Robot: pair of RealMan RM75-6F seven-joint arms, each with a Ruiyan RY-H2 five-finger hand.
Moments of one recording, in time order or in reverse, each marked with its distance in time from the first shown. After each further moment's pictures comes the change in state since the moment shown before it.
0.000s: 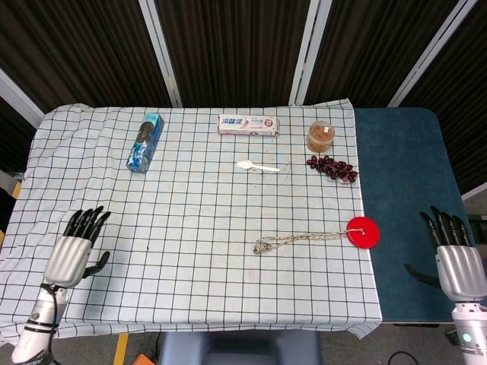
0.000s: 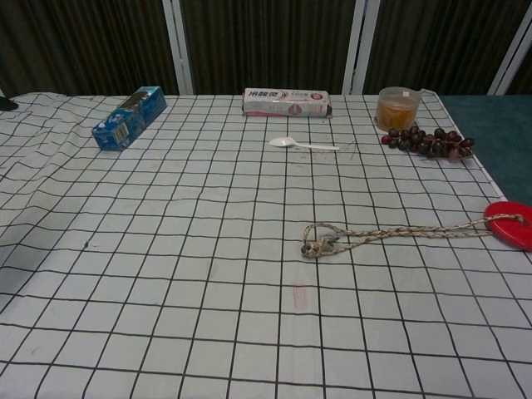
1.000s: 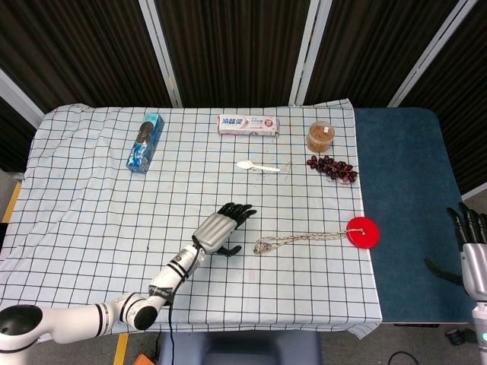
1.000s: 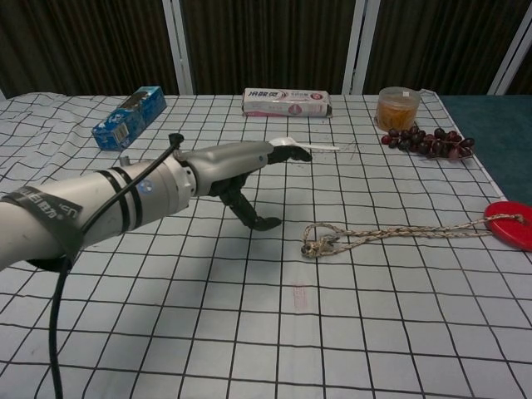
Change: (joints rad) left arm -0.598 -0.466 -0.222 0.188 -0.383 -0.612 0.092; right arm -0.026 0.006 0.026 0.079 0.034 0.036 0.095
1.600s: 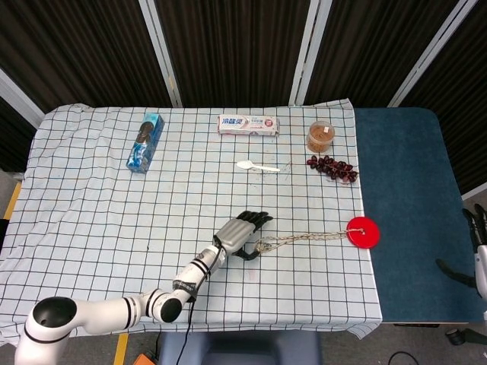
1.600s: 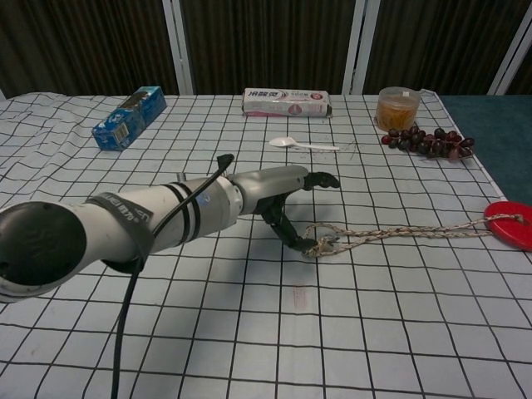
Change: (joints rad) left arm -0.132 -0.123 -0.025 0.136 -0.194 -0.100 -0.028; right arm -0.020 0.006 0.011 0.041 0.026 0.006 0.049
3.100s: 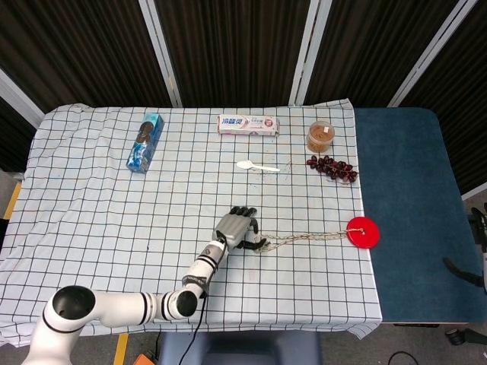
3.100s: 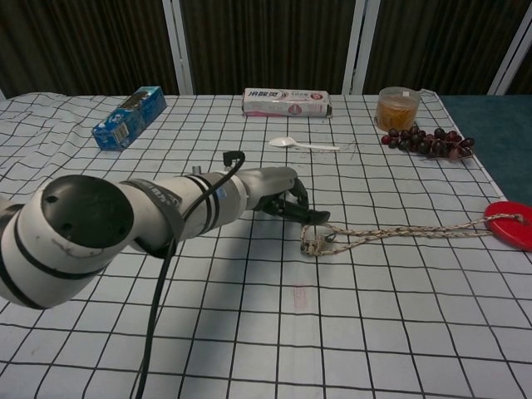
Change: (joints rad) left arm -0.155 -0.009 0.038 -0.022 -0.479 0.151 0.360; right arm -0.007 -0.018 0.016 0.069 0.002 0.002 0.058
